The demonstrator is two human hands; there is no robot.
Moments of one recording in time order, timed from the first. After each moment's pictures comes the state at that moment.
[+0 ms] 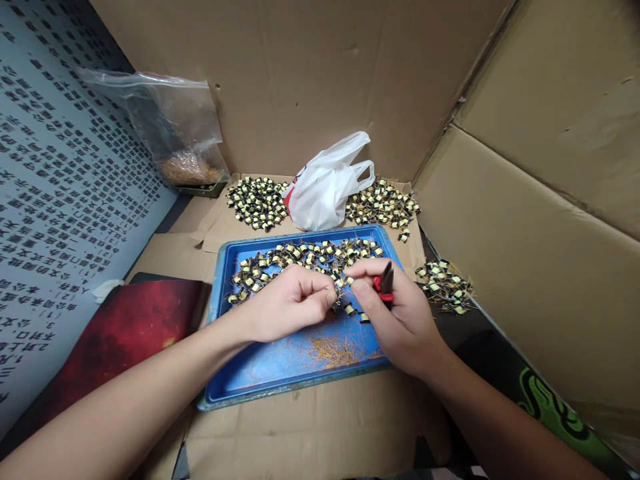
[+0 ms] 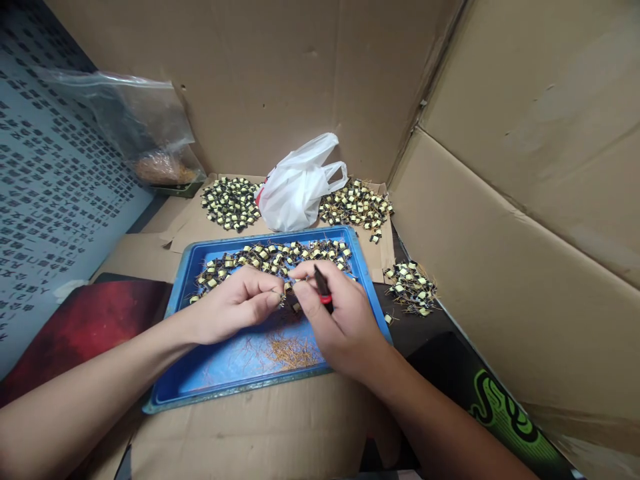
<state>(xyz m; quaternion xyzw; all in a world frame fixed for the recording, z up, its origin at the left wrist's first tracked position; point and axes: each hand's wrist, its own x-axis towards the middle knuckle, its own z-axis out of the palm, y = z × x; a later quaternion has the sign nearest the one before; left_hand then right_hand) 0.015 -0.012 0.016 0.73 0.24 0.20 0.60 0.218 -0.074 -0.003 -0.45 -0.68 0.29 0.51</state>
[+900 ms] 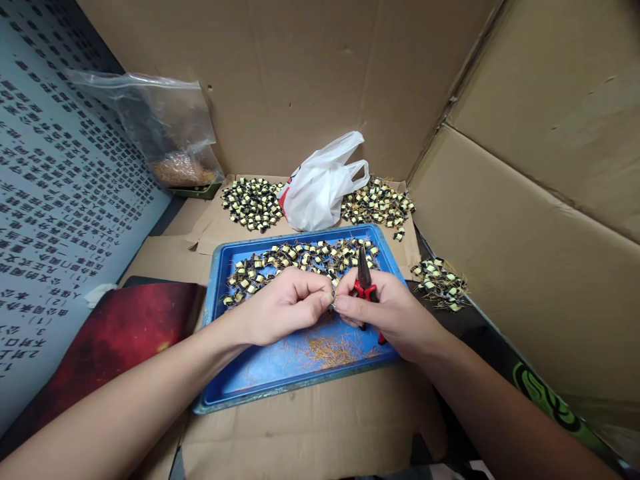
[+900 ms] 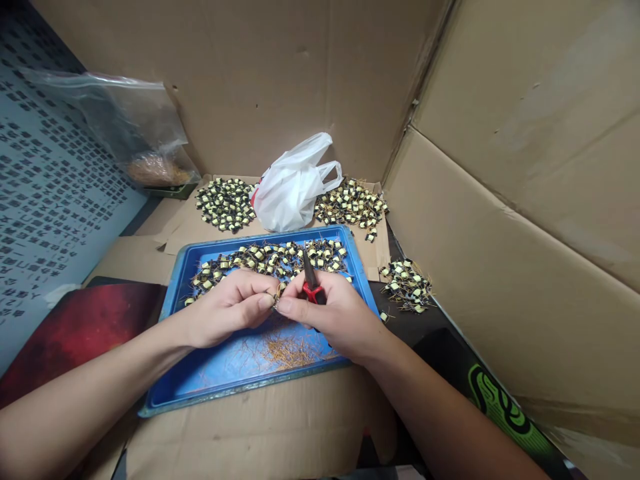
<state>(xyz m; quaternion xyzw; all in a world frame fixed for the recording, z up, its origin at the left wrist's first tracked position) 0.015 -0.014 0.013 0.72 0.22 0.21 0.63 0.225 -0.063 -0.005 -0.38 -0.51 0.65 0.42</state>
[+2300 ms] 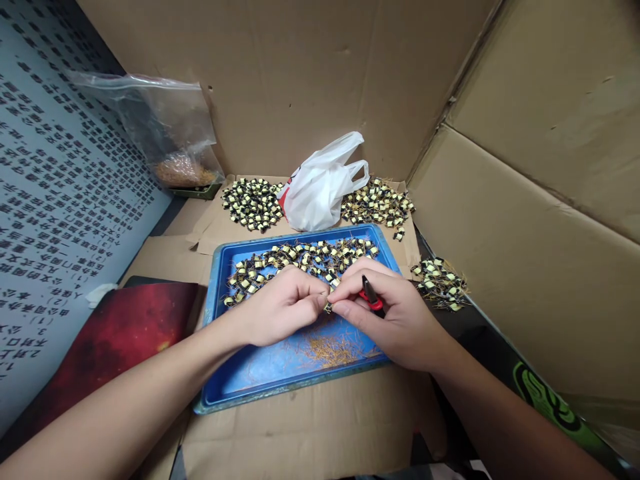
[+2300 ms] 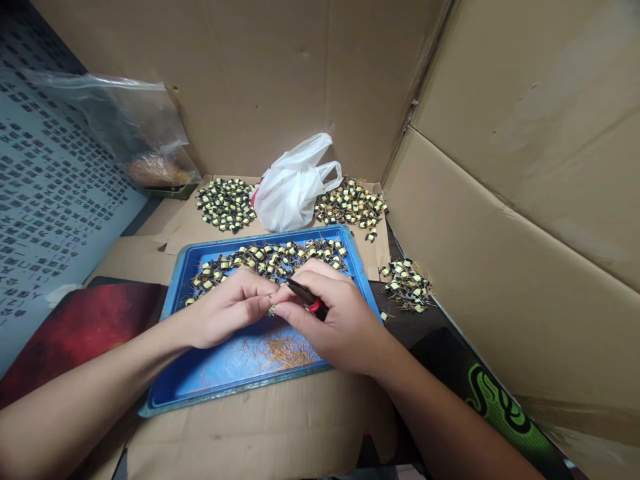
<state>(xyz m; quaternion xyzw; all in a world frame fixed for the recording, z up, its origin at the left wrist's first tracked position) 0.012 -0.010 0.016 0.79 0.23 0.17 0.55 0.226 -0.069 0.010 -0.37 -0.74 0.32 0.46</state>
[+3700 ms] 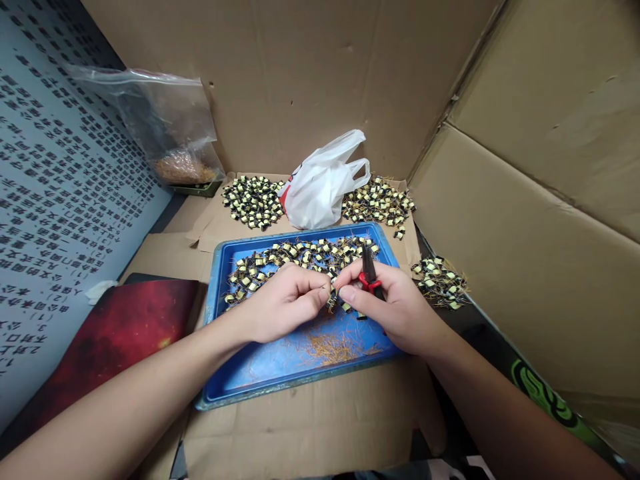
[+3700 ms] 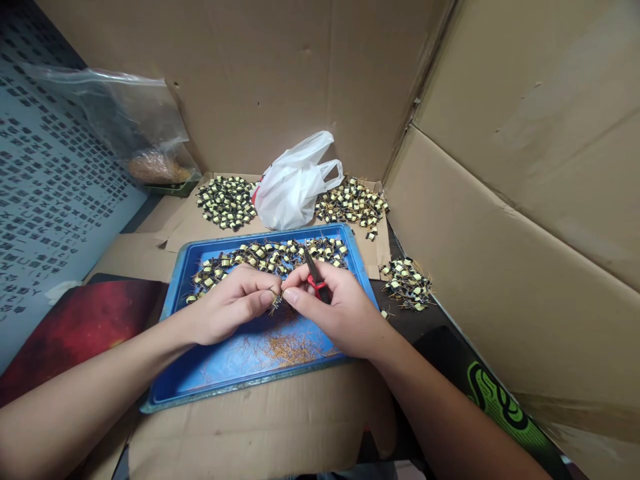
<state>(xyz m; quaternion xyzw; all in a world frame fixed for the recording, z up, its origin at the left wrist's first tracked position) 0.012 -0.010 0.009 0.79 0.23 0.20 0.53 0.228 -0.063 0.006 -0.43 -0.61 0.51 0.44</state>
